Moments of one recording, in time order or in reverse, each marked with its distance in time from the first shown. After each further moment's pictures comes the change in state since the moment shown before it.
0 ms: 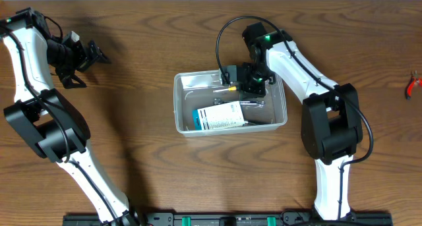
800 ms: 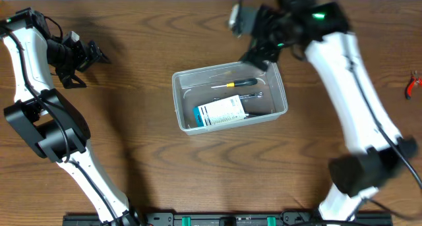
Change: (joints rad) left arm 0.000 0.000 0.000 0.000 0.000 0.000; right arm -0.054 -0.344 0.284 -0.038 -0.017 0.287
